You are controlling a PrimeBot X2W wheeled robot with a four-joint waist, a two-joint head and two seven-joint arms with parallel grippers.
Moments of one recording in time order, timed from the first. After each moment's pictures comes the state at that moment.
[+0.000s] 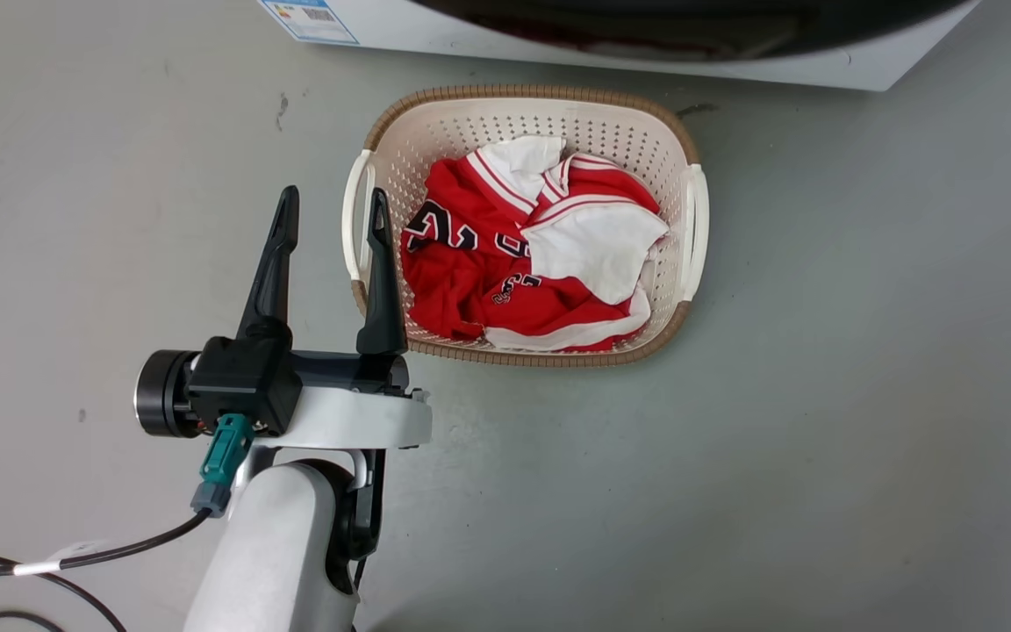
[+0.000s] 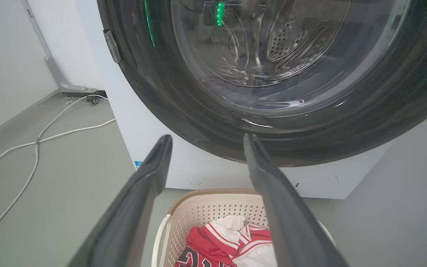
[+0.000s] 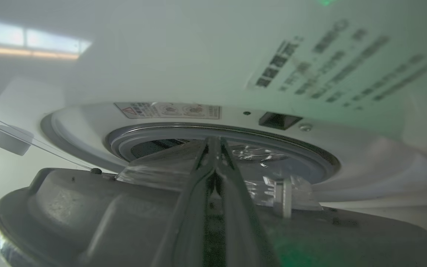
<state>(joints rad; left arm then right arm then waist) -0.33 0.05 -0.22 0.01 -0.16 0.15 -0.26 -1.24 -0.34 0.07 0.70 1.57 0.13 0.43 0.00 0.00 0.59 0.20</state>
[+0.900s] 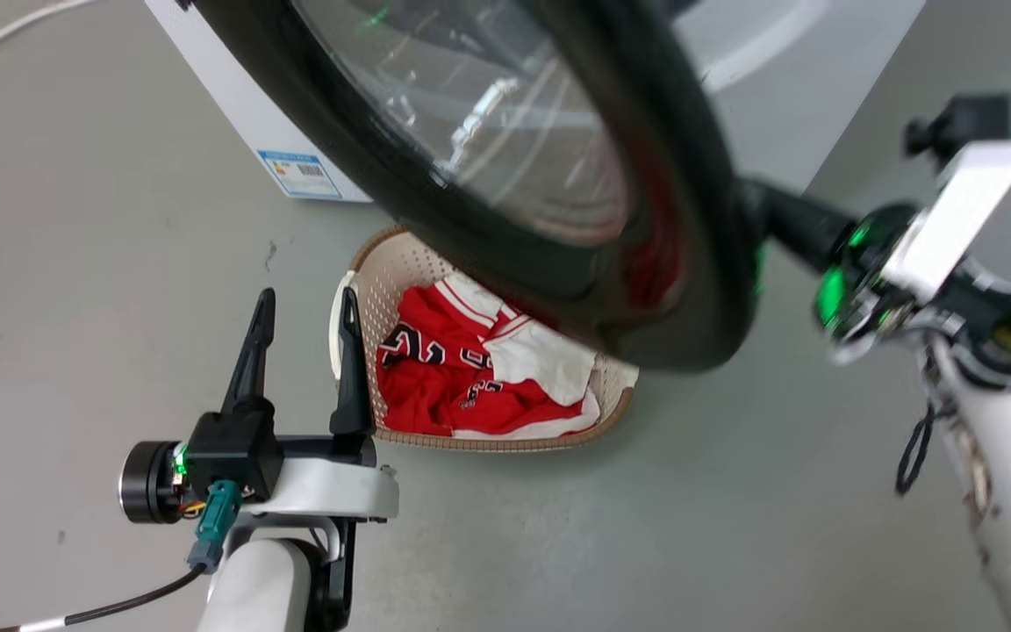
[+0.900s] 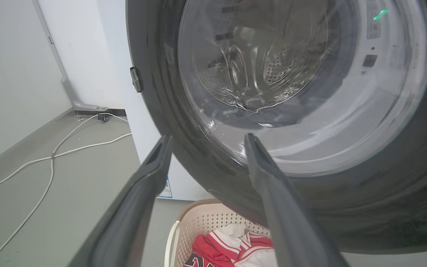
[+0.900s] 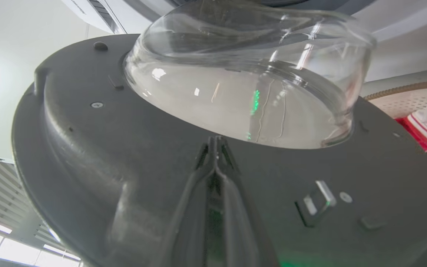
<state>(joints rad) -0.19 0.05 -0.14 0.04 -0.11 0.12 -0.26 -0.70 -0.26 0.21 0.35 1.65 0.13 0.68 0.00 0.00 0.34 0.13</state>
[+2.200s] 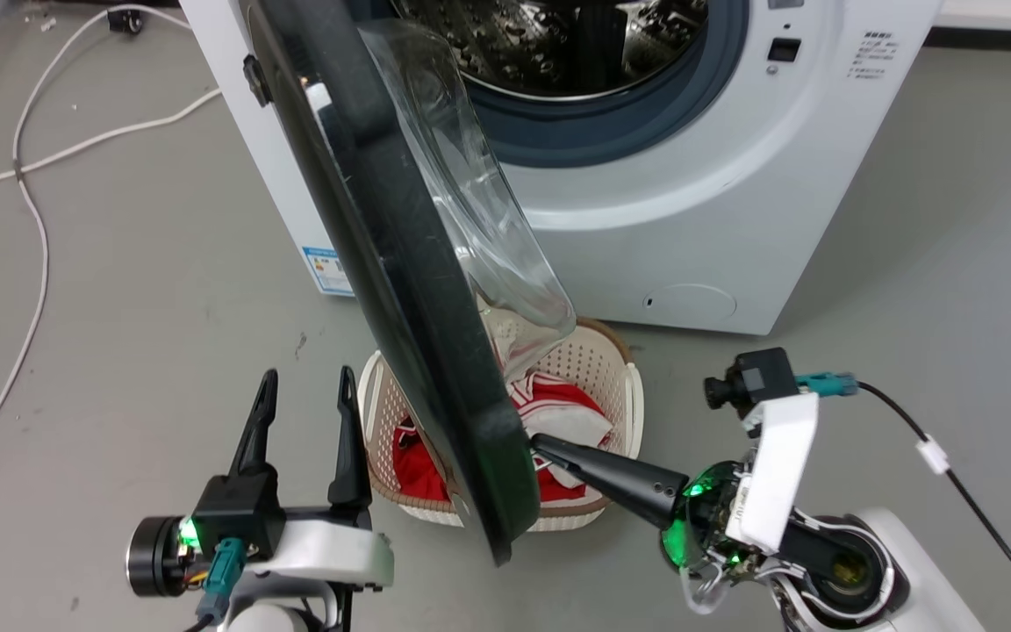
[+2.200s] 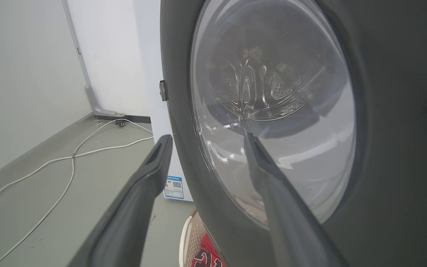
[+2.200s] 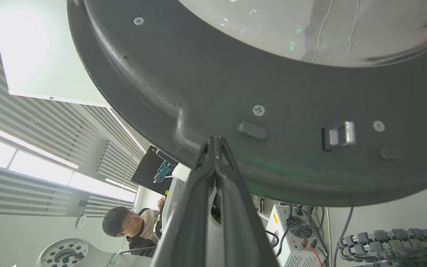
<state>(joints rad) -0.08 0.05 -0.14 0.07 -0.12 0.12 -0.26 -0.28 -0.13 0.41 0.10 1.69 0.13 0.69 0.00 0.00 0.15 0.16</state>
